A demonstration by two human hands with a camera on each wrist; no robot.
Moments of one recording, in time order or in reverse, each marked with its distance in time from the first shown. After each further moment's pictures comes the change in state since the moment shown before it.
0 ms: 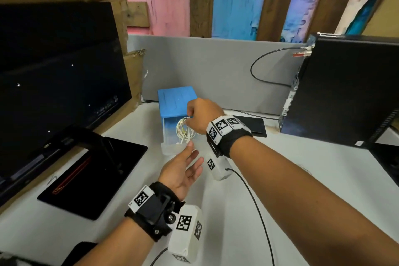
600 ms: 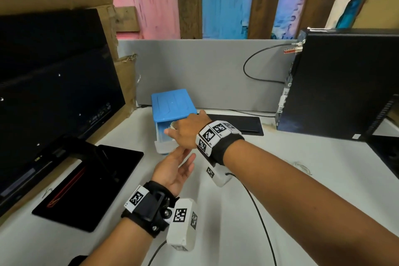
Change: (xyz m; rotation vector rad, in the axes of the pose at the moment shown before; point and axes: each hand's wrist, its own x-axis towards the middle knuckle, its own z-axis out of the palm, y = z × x) left_hand 0.017 0.011 -0.001 0.040 -0.020 0.059; right_hand -0.007 -0.004 0.020 -0.301 -0.174 -0.163
